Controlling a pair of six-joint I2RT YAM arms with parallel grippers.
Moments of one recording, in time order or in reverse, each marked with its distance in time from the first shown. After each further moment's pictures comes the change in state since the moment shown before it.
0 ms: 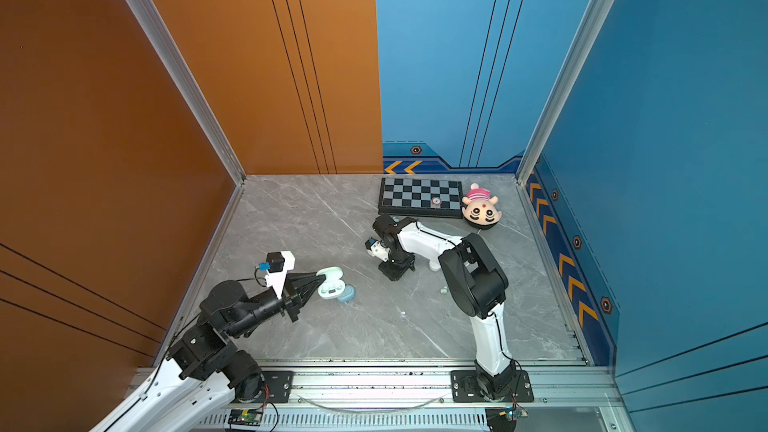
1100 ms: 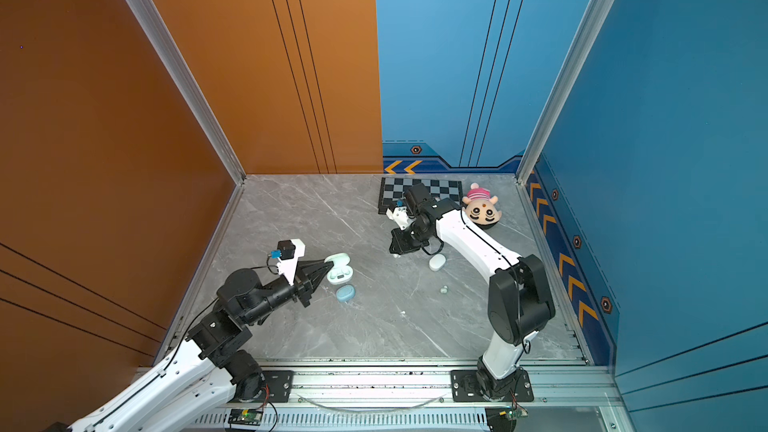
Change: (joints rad) left arm 0.000 0.193 0.000 0.218 -0.062 0.002; right arm -0.166 -0.344 0.002 -0.011 -0.367 0.387
